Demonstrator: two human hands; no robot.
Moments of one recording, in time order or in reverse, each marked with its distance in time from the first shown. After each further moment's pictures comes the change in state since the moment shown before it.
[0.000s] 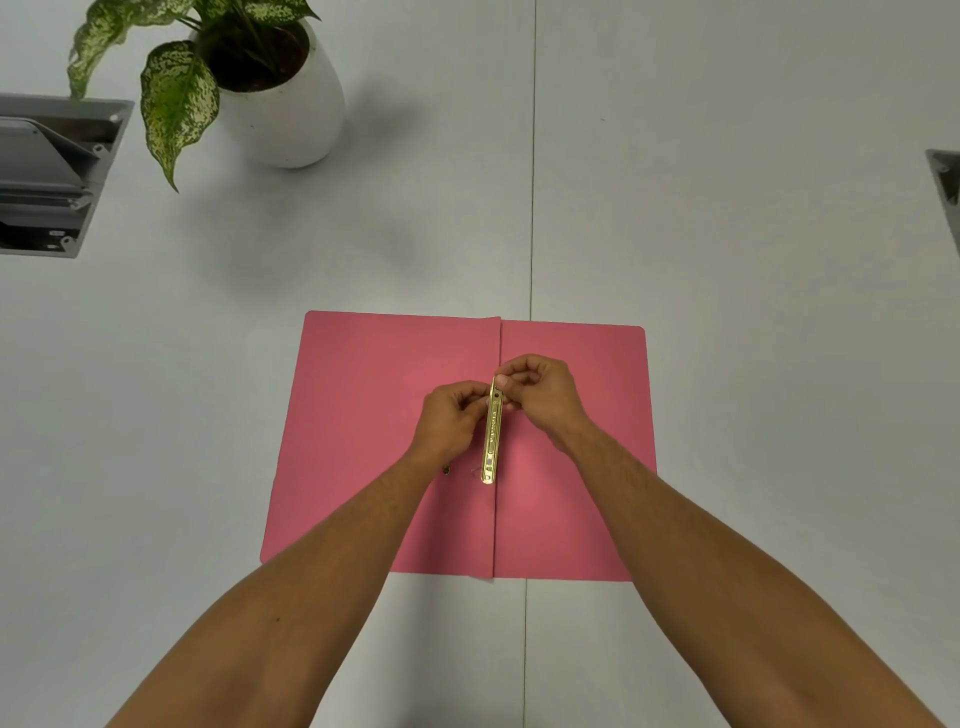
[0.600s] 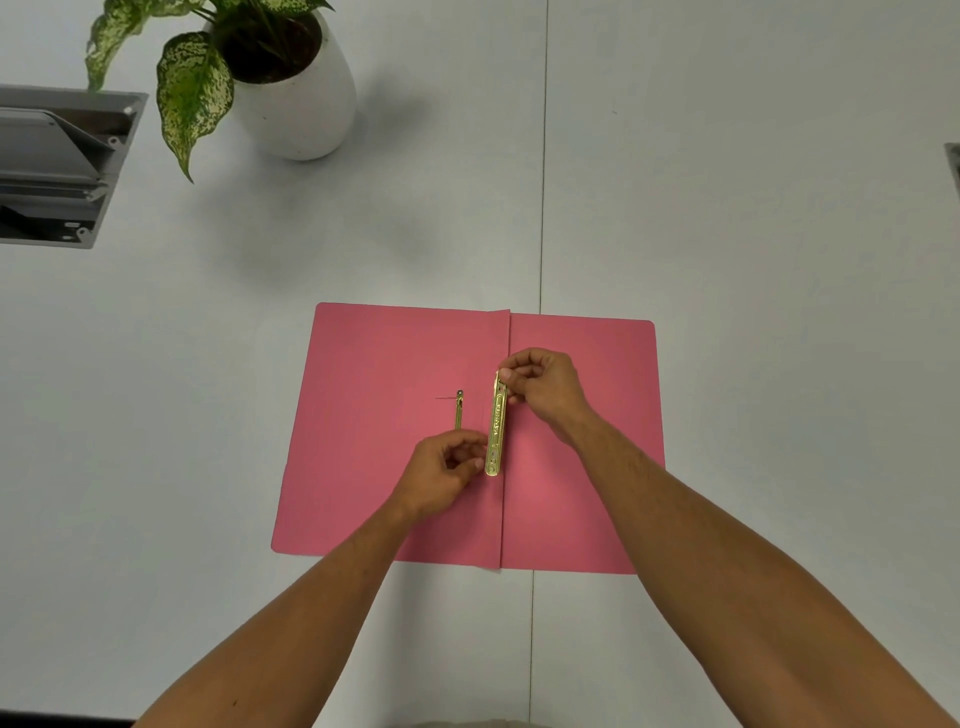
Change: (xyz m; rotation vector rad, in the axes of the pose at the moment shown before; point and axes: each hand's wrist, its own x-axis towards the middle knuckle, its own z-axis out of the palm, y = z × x) left_hand -0.061 -0.032 -0.015 -0.024 -0.133 -0.069; right_hand 0.002 0.000 0.006 0.008 -0.019 0.037
